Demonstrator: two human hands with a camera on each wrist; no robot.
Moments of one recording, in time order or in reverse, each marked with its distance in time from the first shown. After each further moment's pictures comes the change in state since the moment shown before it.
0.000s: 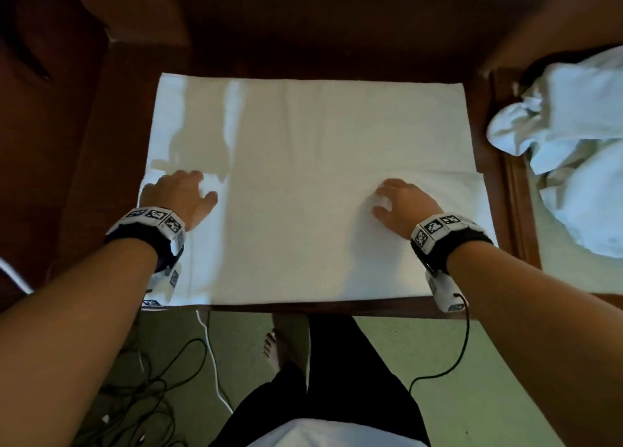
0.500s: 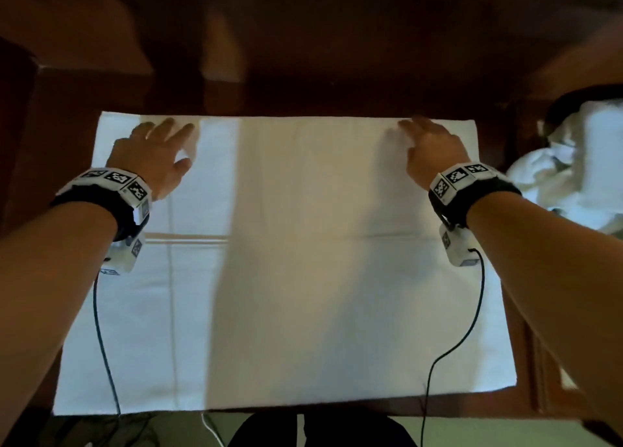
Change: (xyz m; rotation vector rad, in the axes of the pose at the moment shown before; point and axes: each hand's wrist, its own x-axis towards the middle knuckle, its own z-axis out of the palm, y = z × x) left_hand 0.182 0.036 -0.063 0.173 0.048 0.149; right_hand 0.181 0.067 -0.106 -0.072 0.166 0.085
